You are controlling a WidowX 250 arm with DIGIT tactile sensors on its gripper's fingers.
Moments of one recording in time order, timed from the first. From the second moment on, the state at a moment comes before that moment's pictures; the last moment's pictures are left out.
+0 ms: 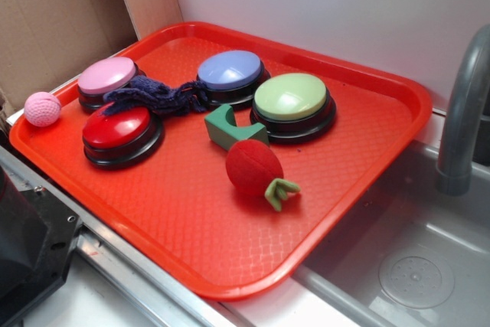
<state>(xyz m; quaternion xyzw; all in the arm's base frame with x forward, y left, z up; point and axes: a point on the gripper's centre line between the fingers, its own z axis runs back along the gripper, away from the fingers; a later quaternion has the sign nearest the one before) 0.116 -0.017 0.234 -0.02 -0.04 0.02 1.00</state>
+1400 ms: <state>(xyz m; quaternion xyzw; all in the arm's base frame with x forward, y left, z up) 0.194 0.051 0.130 0.03 -0.04 -0.02 1.00</state>
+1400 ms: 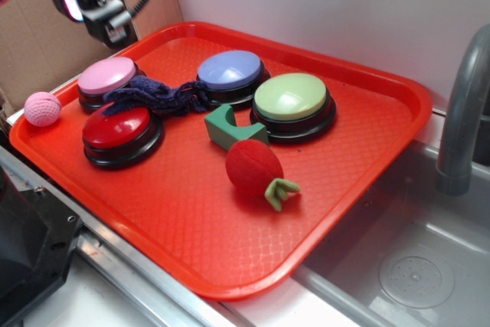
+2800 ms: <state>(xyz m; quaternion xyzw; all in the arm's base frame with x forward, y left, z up) 0.228 0.061 0.030 0.04 -0.01 -0.01 1.00</state>
